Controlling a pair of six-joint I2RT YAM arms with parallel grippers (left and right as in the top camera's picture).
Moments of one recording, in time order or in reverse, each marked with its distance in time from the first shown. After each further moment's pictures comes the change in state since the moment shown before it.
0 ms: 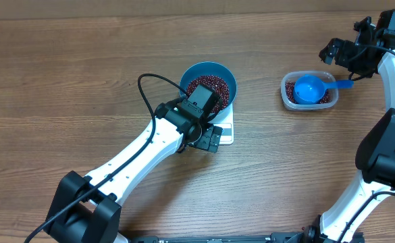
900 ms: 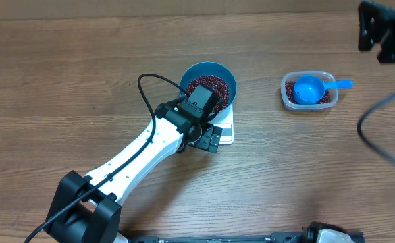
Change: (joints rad) left arm 0.000 0.000 0.000 0.000 0.000 0.000; right arm 0.108 -0.843 0.027 -0.017 0.030 -0.003
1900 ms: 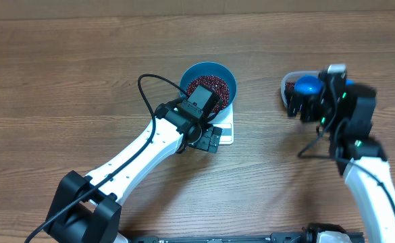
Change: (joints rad) left arm 0.000 0.000 -0.005 0.000 0.000 0.000; right arm 0.123 -0.068 -1.131 0.705 -0.013 -0.024
